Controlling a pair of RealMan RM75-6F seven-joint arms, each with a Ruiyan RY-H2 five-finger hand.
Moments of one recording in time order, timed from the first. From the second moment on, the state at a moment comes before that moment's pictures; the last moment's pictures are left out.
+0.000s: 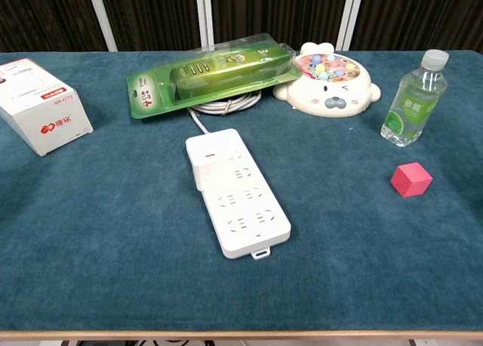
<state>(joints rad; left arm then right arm) -0.04 -1.18 -0.03 -1.56 1.52 1.57 0.11 0.06 -1.22 0.06 -1.52 -1.56 1.59 -0.10</state>
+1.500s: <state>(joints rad) -0.21 -1.14 -0.09 -1.81 1.52 1.36 0.24 0.26 -1.33 -0.05 -1.62 -1.89 1.28 -0.32</state>
